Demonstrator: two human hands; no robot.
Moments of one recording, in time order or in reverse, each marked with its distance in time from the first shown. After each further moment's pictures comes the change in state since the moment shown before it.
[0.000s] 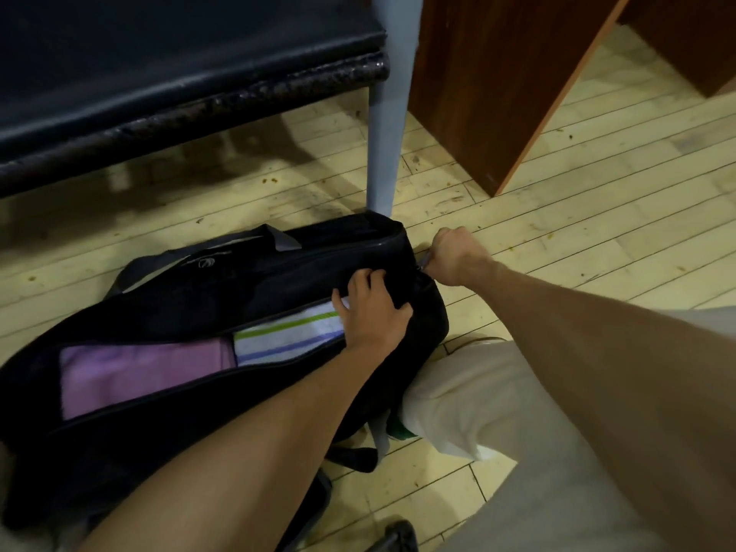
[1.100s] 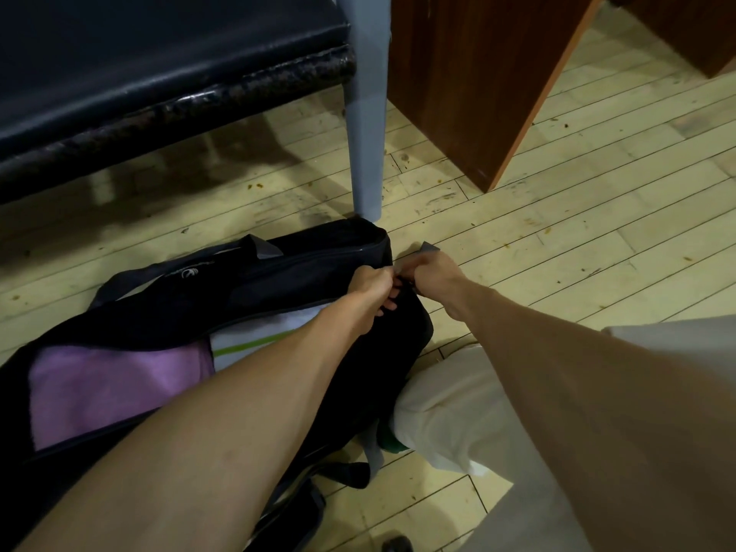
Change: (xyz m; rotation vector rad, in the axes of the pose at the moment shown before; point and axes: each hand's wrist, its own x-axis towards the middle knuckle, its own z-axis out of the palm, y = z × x) left_hand 0.056 0.030 -0.001 -0.629 -0.352 -0.386; right_hand 0.006 0.008 0.036 0.756 -0.098 0.194
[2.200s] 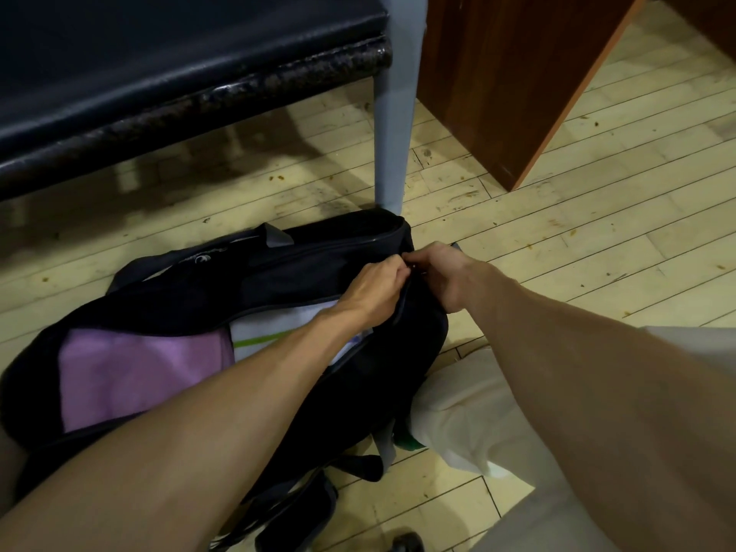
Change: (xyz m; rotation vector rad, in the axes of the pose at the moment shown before) left_hand -0.026 -0.005 -0.041 0.601 -0.044 0.494; right_hand 0.004 -0.019 0.005 0.587 -0.378 0.357
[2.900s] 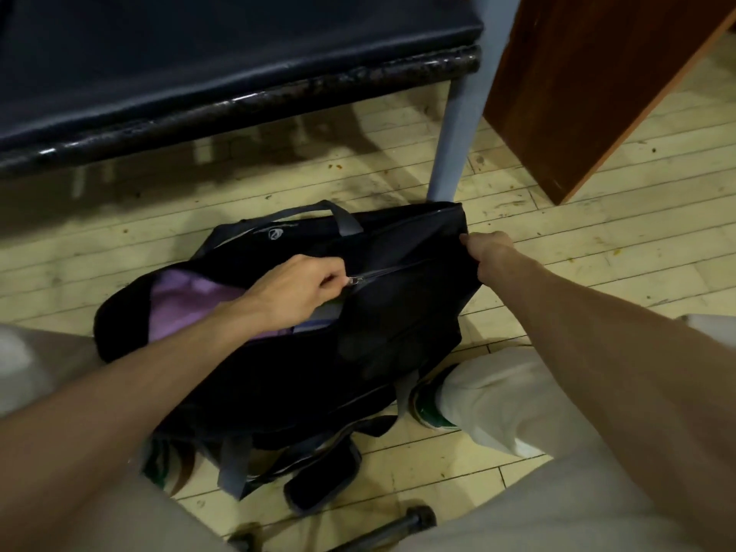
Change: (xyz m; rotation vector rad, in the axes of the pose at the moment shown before) left_hand -0.122 -0.077 -0.096 0.193 0.079 0.046; right_hand -0.007 -0.013 0.031 -0.269 0.536 -0.257
